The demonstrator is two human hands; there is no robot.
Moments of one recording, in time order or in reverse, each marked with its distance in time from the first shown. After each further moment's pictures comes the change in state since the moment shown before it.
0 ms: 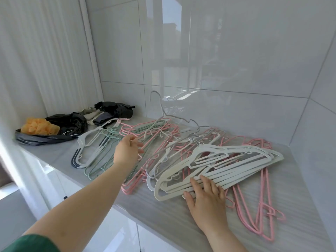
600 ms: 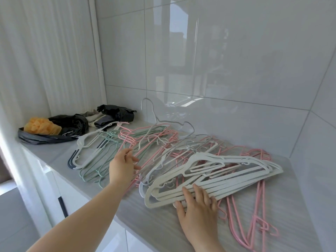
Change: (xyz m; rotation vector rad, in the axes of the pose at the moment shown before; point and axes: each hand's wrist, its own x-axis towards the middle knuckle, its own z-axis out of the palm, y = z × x) left_hand -0.023 -0.021 0.015 -0.024 0.167 0.014; right_hand -0.001 0.002 0.002 0.070 0.028 -0.026
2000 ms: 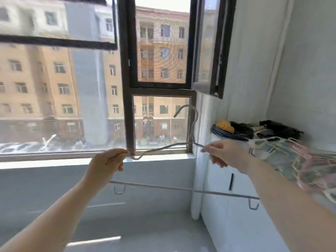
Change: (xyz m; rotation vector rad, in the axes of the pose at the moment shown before) left_hand -0.348 0.012 -0.526 0.347 0.600 0.088; right_hand -0.136 -0.324 -0.245 1.007 -0.957 -0.762
